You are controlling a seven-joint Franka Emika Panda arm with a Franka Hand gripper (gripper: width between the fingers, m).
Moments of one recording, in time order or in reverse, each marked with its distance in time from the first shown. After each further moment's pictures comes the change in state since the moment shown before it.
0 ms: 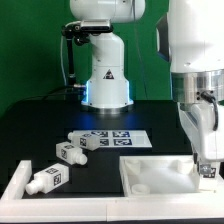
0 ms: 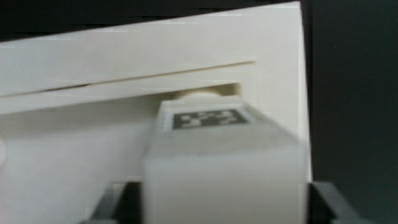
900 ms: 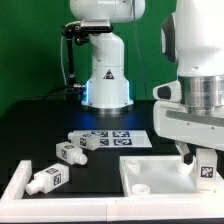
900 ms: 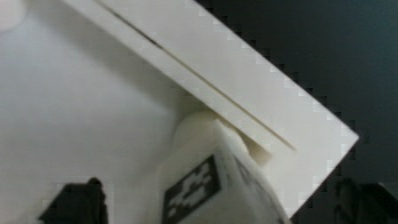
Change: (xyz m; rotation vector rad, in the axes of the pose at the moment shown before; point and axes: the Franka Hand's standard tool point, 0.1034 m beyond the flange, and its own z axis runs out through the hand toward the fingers) arm -0.011 0.006 0.004 -0.036 -0.016 -0.894
